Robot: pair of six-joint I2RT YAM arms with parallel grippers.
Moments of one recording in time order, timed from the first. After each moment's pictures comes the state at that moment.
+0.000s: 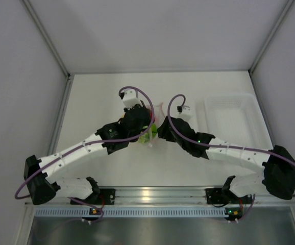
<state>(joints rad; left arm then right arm) -0.98 1.25 1.12 -0.29 -0.71 -0.76 0.95 1.28 0.81 -0.09 0.44 0.90</state>
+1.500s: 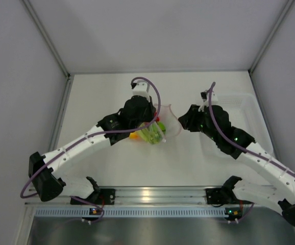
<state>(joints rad) -0.88 1.33 1.23 -0.33 -0.39 -0.52 0.72 0.95 0.91 -0.37 0.21 0.59</state>
